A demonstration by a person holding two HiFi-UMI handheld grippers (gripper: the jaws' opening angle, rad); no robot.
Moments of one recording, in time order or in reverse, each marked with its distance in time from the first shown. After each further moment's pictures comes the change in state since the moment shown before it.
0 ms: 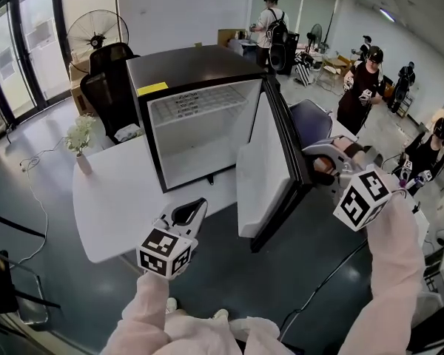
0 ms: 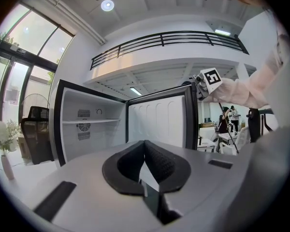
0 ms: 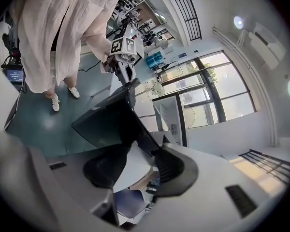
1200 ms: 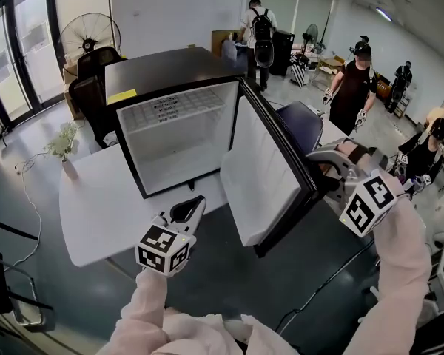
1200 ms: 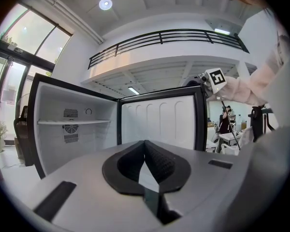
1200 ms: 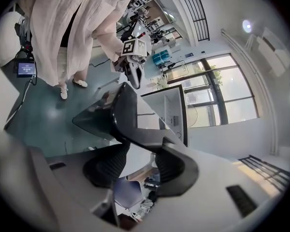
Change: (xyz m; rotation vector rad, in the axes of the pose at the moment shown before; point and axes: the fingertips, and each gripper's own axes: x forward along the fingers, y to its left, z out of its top) left arm 0.076 -0.037 0.013 0.005 -0.004 -0.009; right arm -0.034 0.017 -0.082 -0.082 0.031 0.024
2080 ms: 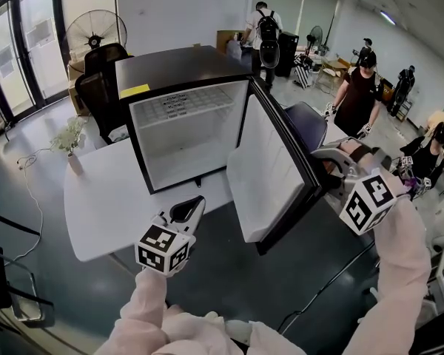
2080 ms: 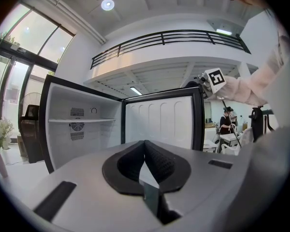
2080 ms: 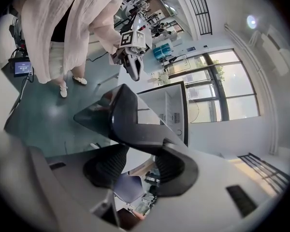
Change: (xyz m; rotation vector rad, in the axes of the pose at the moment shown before) left arm -0.029 0.010 -0.007 -0.016 0.004 0.018; right arm 0.003 -0.004 0.012 0.003 0.071 0.018
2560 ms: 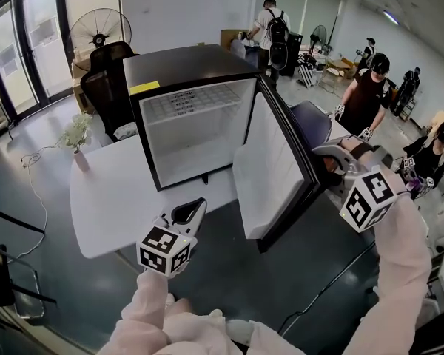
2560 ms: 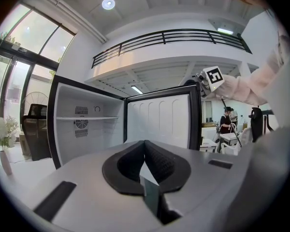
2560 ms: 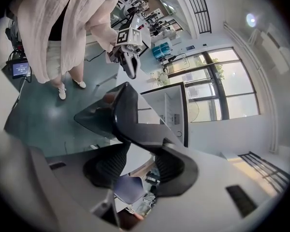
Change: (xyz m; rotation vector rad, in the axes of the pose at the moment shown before) left arm -0.023 0.005 -0.009 -0.004 0.016 0.009; right arm 0.005 -0.004 0.018 0.014 0.004 -0.002
